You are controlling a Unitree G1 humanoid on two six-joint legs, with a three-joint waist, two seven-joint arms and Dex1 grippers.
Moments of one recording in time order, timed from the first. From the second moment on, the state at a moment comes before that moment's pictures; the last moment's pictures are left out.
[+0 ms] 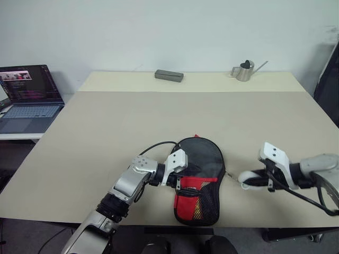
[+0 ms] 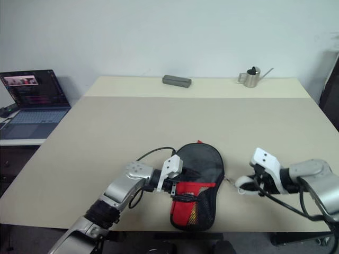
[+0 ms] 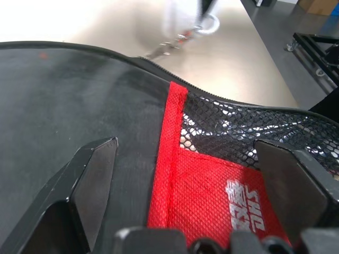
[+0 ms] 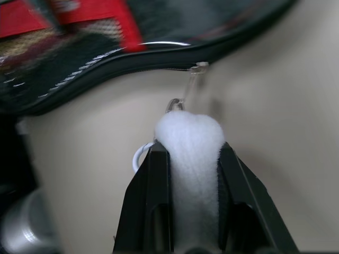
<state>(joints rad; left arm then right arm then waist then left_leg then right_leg) -0.47 0.38 -0.42 0.17 -0.19 0.25 -1.22 -0.09 -1.05 -0.04 -0.47 0.40 0.90 1.14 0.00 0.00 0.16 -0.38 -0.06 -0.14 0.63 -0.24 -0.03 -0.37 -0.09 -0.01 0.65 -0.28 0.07</state>
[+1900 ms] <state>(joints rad) -0.57 0.31 -0.47 0.35 -0.15 0.14 -1.26 0.00 -1.06 -0.06 -0.52 0.52 0.88 1.00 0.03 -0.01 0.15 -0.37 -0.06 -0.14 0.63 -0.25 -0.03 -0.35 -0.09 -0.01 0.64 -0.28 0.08</state>
